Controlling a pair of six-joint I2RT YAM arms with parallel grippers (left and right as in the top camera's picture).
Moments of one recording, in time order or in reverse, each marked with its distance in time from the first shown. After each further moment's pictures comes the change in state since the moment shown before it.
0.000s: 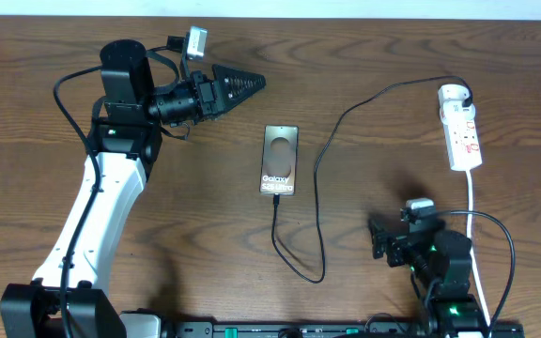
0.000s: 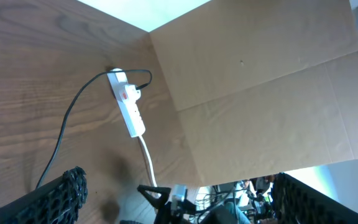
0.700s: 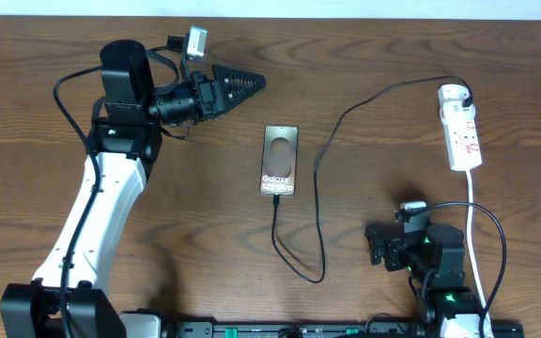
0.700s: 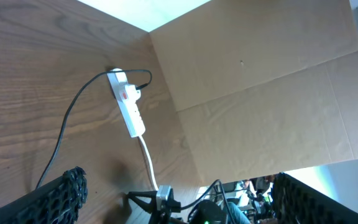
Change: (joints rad) left arm 0.000 0.000 0.000 0.000 0.000 0.000; right arm 0.000 0.232 0.004 0.057 0.002 0.000
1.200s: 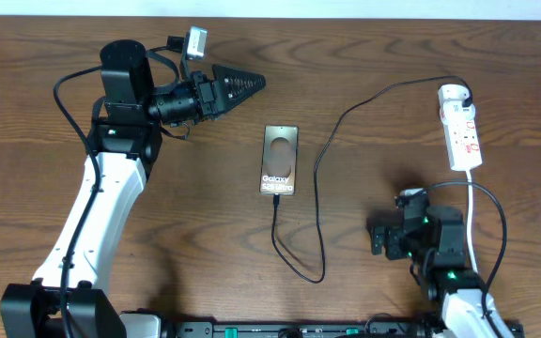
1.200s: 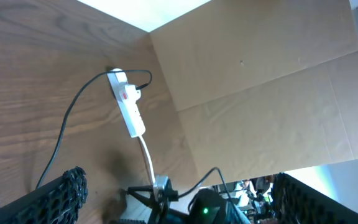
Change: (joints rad) left arm 0.000 0.000 0.000 0.000 0.000 0.000; right arm 0.000 0.181 0.125 -0.034 0.012 0.004
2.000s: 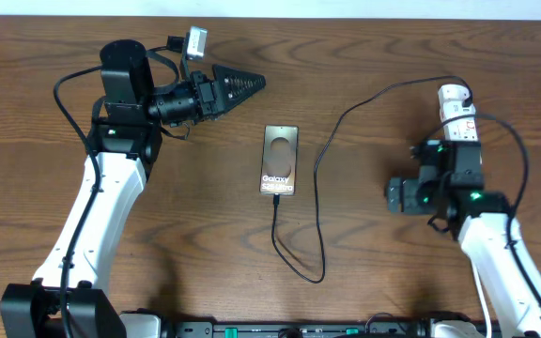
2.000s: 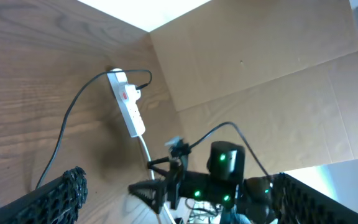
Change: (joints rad) left arm 0.000 0.000 0.000 -0.001 0.000 0.000; right arm -0.032 0.294 0.569 -0.532 0.097 0.003
